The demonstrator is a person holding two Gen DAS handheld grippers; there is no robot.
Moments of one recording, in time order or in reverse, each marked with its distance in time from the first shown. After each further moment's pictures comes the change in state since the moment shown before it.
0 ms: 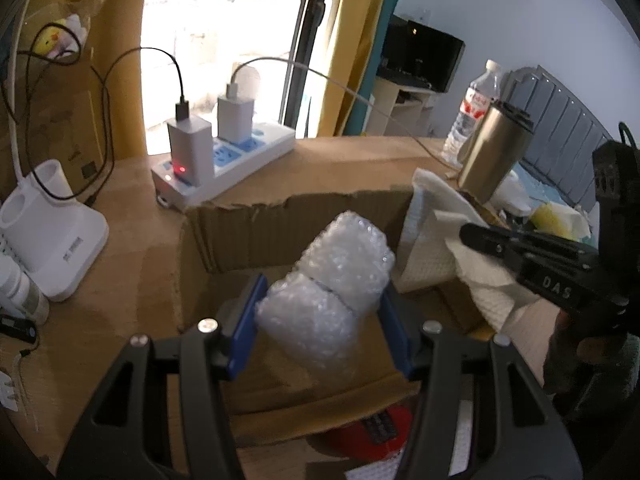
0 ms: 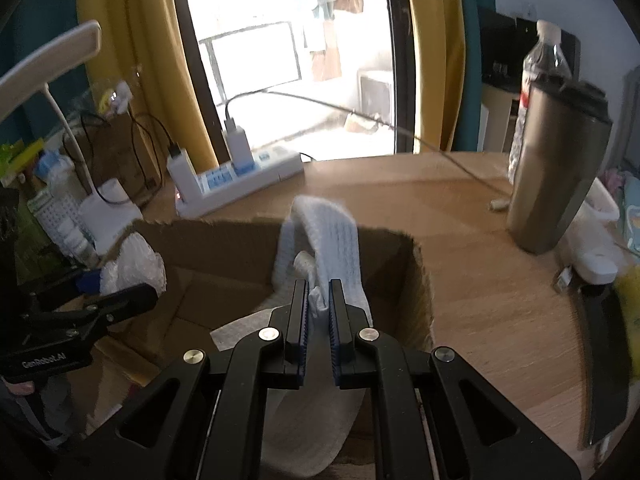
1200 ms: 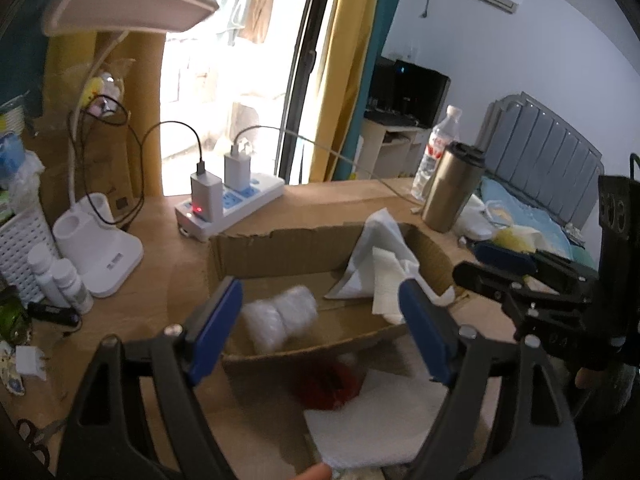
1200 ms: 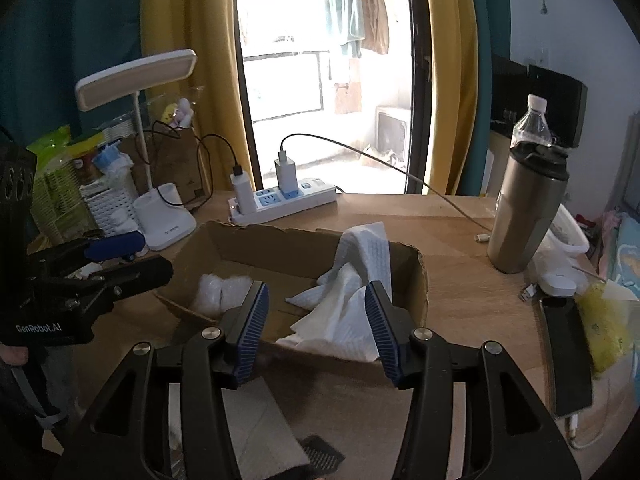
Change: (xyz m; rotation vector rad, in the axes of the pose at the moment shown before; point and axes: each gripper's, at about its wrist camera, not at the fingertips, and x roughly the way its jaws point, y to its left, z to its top) left arm -0.094 -0.026 -0.011 0.011 -0.153 -0.010; right arm -0.104 0.043 -0.017 -0.106 -0.127 0.016
